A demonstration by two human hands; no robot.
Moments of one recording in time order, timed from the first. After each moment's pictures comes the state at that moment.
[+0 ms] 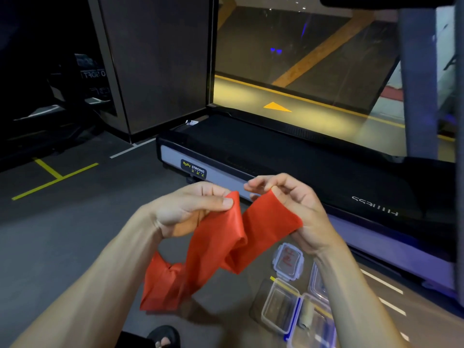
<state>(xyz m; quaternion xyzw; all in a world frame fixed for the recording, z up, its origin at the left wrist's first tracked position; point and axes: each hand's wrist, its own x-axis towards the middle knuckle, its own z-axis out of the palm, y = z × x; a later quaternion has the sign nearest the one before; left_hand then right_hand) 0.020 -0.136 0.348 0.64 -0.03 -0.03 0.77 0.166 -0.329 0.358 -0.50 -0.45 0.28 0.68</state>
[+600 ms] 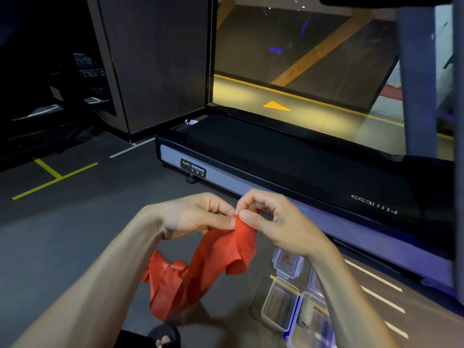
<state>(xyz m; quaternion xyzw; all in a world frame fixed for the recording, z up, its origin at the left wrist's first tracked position) 0.018 -0.143 0.349 0.77 0.01 -0.09 0.63 0.157 -0.326 0.357 -0.64 -0.58 0.22 0.45</state>
